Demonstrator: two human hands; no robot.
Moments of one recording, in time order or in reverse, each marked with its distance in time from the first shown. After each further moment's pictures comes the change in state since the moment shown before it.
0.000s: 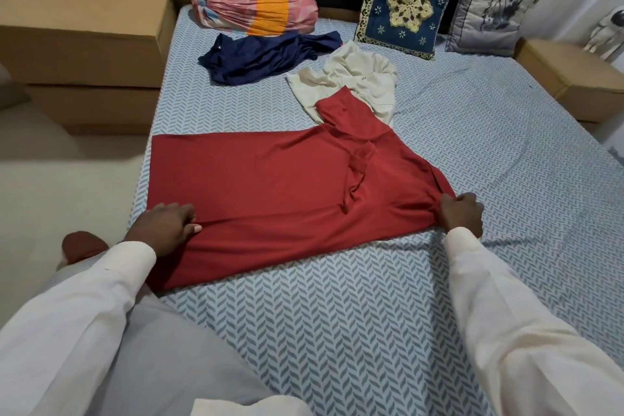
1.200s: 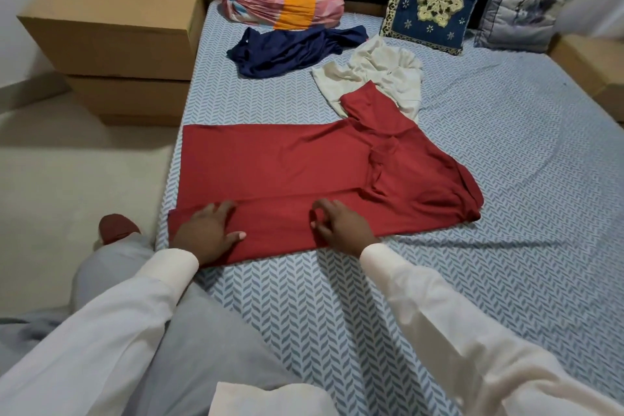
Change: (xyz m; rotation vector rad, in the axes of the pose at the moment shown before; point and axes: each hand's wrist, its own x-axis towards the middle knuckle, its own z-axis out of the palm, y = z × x) left_hand -0.040 0.035 0.008 -0.182 -0.020 -0.078; right_hand -0.203 -0.084 0.107 -0.163 -0.573 -1.104
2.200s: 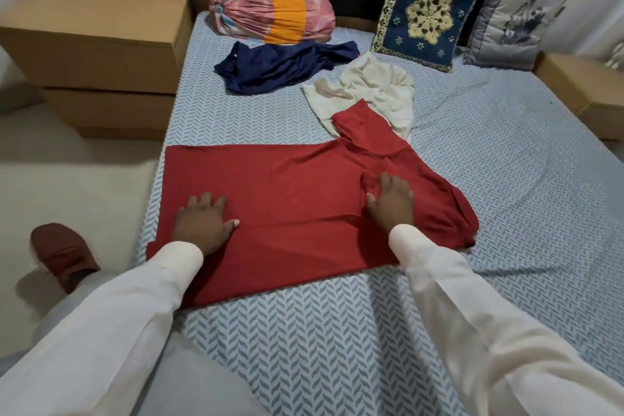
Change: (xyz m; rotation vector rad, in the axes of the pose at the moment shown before) left_hand 0.077 0.021 -0.015 0.270 0.092 -0.072; right_hand 0.064 0.099 -0.072 -0.279 0.347 0.428
